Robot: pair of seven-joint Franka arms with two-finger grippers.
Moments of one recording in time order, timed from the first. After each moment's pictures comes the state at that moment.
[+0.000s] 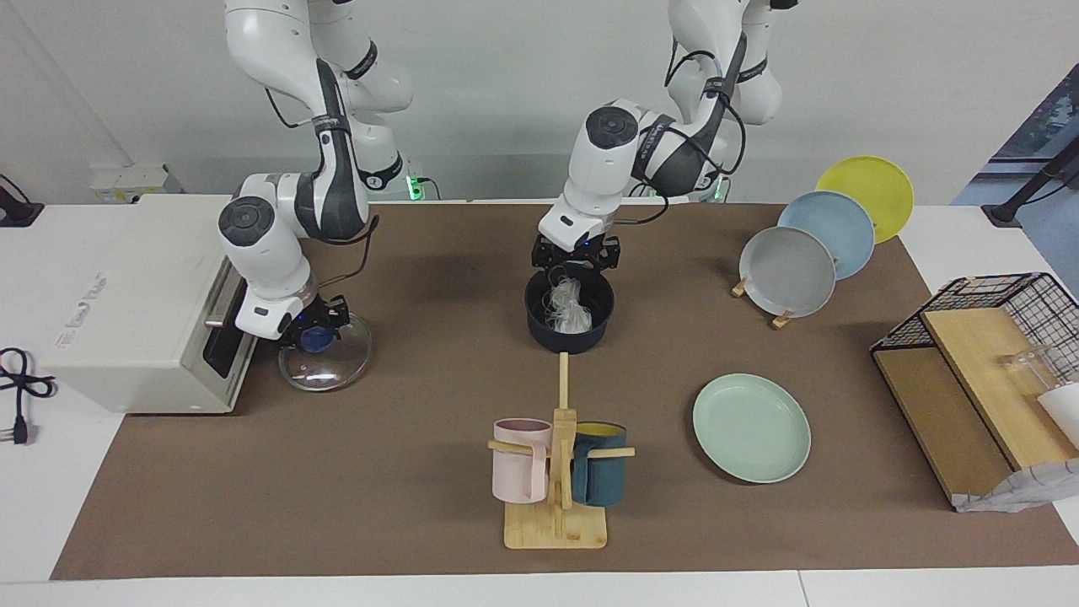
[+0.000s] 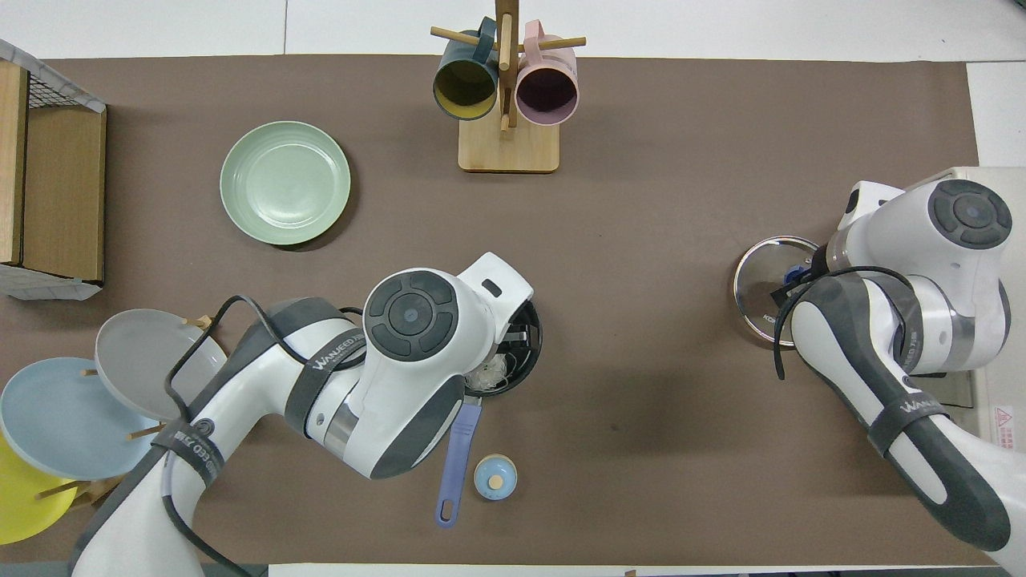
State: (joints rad) left arm -0.62 0.15 -0.12 -1.98 -0.11 2.17 -0.63; right arm -0.03 0.16 0.00 -2.14 -0.08 2.24 -0.42
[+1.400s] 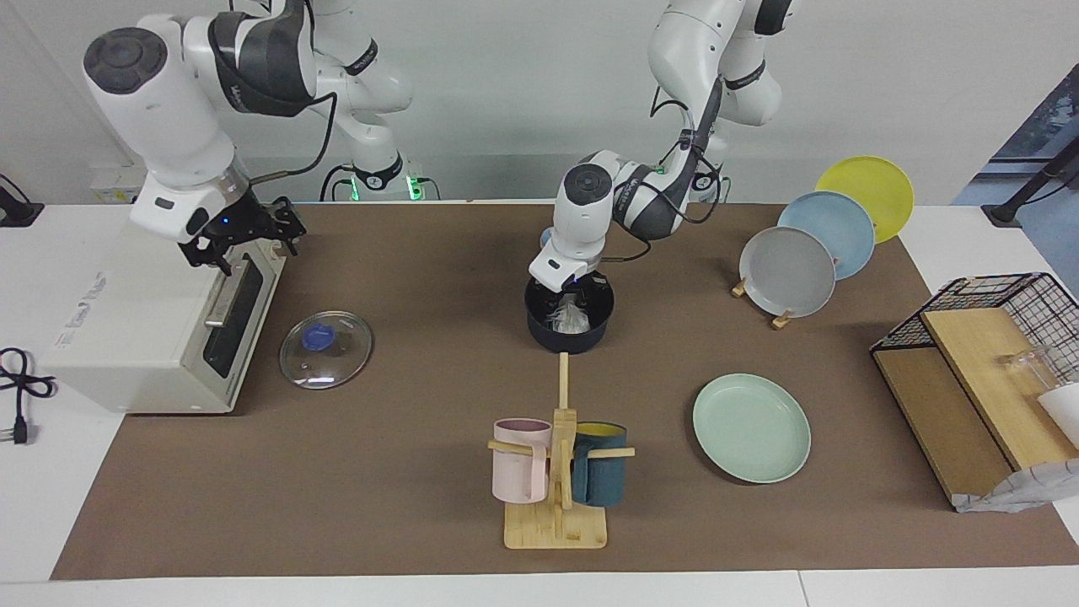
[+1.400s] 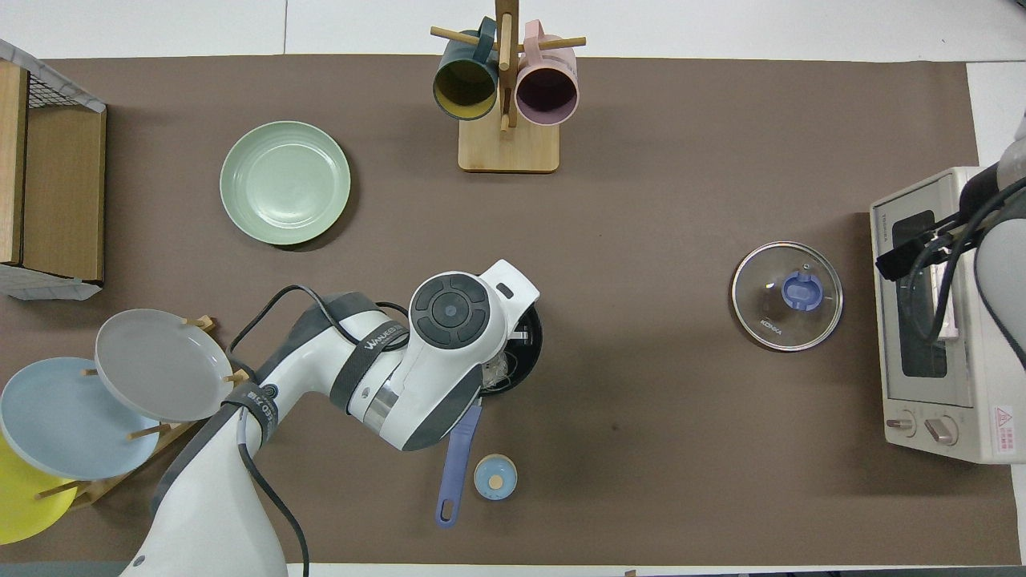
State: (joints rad) left arm -0.64 0.27 -0.09 -1.99 -0.04 2.26 -0.65; right arm -0.03 0.06 0.02 -1.58 -0.08 1.52 -0.41
